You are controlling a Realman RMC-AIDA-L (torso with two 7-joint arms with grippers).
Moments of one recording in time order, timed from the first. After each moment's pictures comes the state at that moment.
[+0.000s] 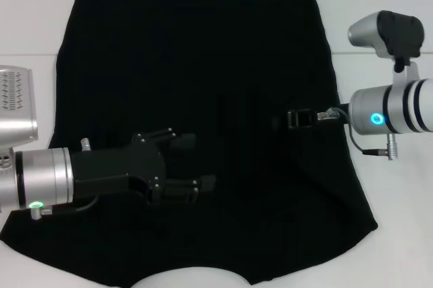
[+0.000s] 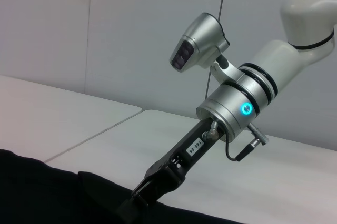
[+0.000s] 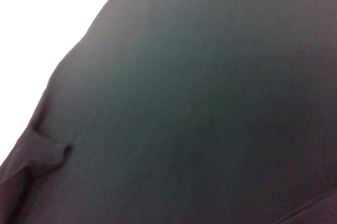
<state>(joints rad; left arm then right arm) -0.56 -2.13 0.61 0.63 2.05 1.59 -1.20 0.90 2.09 -0.79 -0.42 -2.29 -0.92 2.18</state>
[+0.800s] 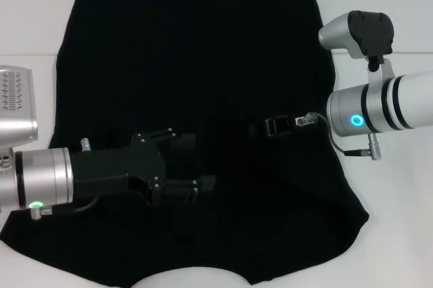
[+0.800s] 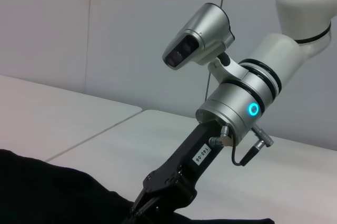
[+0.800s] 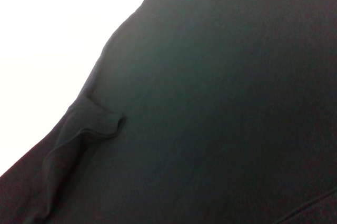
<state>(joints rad) -0.56 -2.13 0.61 0.63 2.05 1.59 -1.20 0.94 2.10 -0.89 -0.41 -2.23 -0.97 2.15</state>
